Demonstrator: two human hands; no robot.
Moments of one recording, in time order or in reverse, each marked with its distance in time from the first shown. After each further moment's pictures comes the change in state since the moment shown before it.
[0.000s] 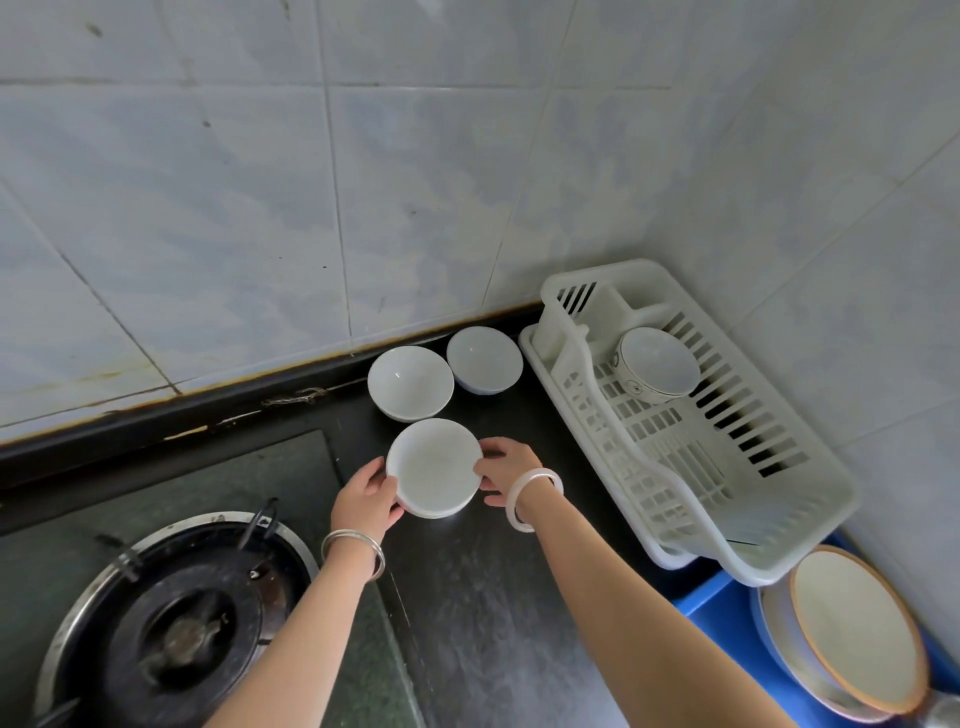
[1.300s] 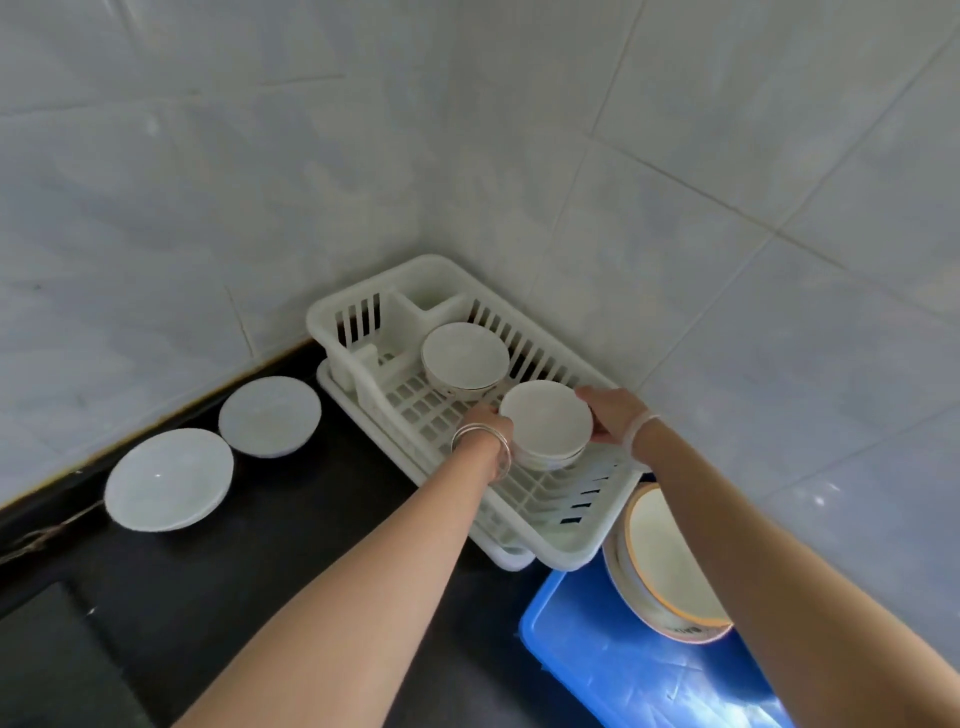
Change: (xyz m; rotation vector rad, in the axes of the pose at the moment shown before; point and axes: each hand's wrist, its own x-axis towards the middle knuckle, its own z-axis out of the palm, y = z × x) left_hand -0.069 0.007 0.345 0.560 -0.582 -0.012; right_hand 0.008 0.091 -0.319 0.305 0.465 0.041
